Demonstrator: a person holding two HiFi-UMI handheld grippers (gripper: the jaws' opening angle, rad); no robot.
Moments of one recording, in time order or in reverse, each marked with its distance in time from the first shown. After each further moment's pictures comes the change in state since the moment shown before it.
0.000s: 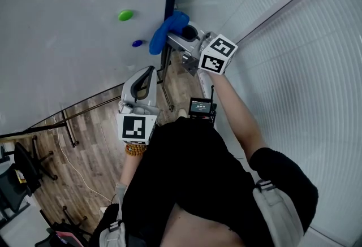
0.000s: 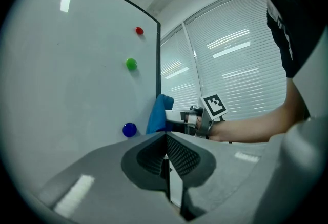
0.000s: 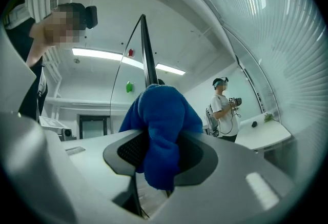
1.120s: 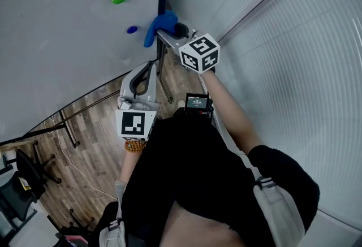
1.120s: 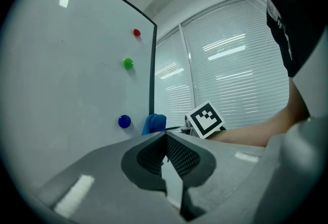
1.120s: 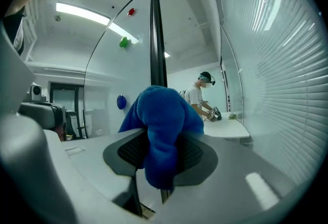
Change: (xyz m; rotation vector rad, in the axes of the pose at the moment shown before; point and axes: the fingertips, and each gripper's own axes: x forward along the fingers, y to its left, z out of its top) left arm -0.017 -0.017 -0.009 -0.023 -0.002 -0.070; right arm -0.014 -0.016 -0.071 -0.147 0.247 -0.349
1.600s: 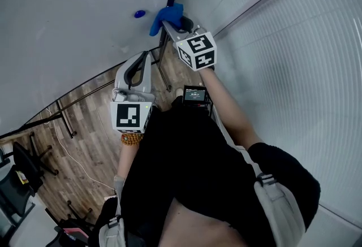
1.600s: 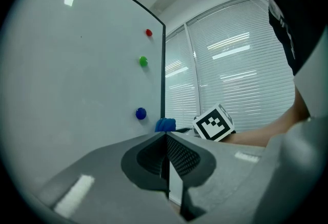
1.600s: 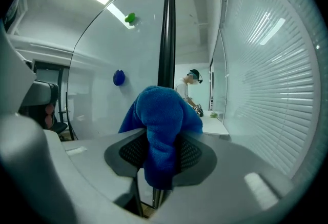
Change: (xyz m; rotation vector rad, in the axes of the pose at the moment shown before) left arm -0.022 0.028 -0.007 -0.024 0.017 0.032; right arm -0.001 0.000 -0.023 -0.087 0.089 -0.210
